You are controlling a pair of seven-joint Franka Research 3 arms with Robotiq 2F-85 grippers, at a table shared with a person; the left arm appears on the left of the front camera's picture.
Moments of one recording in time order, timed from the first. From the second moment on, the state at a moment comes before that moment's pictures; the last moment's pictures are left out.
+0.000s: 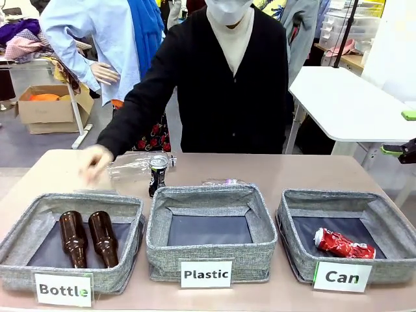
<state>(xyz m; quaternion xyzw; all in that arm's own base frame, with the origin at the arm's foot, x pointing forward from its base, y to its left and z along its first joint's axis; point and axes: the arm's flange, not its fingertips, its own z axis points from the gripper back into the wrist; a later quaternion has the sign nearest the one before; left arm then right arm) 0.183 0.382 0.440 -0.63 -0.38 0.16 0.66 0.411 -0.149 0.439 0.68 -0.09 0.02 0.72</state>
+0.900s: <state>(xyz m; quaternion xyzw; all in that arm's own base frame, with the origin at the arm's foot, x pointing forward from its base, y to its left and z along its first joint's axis) 0.347 0.070 0.476 -0.44 -0.42 -0.20 0.77 0.412 -0.148 0.439 0.68 -0.09 0.02 0.72</state>
